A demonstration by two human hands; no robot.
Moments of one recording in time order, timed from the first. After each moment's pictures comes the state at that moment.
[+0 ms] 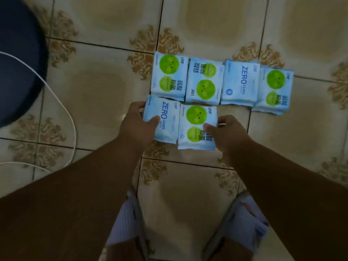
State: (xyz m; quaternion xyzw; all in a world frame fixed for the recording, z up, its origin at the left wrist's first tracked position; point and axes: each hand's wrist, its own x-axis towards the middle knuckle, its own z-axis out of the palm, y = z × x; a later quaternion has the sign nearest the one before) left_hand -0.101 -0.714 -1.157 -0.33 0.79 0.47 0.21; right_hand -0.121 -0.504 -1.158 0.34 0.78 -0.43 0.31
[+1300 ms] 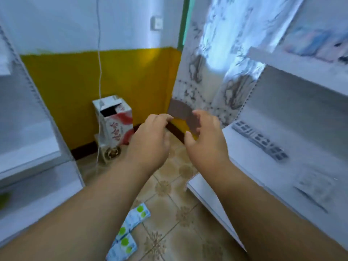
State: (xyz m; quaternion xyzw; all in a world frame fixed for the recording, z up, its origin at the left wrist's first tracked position) left_hand -0.064 -0.513 -0.212 0.39 0.84 0.38 -0.07; right_hand 0.033 -0.406 -0.197 0.27 0.88 -0.27 -0.29
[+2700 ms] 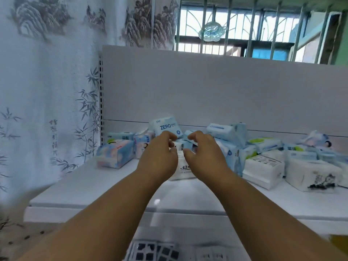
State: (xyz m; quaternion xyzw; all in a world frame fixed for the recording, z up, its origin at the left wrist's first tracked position) left_hand 0.078 0.013 0.024 0.67 0.57 0.47 0.08; right_hand 0.206 0.011 0.029 0.57 0.69 -0.02 -0.43
